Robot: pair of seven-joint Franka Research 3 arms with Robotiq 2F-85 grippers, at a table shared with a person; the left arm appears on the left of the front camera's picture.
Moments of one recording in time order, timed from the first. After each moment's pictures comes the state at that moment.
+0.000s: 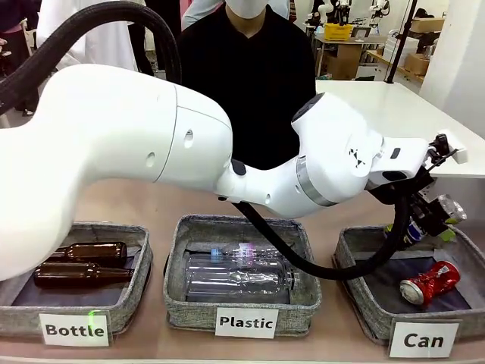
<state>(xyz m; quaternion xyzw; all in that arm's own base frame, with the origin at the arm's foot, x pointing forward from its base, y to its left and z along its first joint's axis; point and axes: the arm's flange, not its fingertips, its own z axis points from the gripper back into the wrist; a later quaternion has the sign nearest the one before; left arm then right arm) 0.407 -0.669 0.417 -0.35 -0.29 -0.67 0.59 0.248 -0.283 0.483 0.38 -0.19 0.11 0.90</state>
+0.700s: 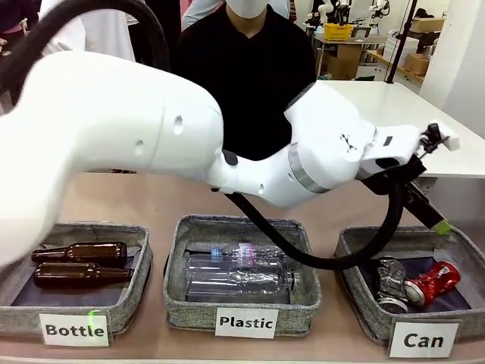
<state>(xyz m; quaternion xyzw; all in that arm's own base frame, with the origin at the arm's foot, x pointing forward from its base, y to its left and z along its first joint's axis) 0.417 -0.653 0.434 -0.36 -0.27 -0.65 0.60 0.252 -0.276 0.485 0.39 -0.19 0.12 0.89</state>
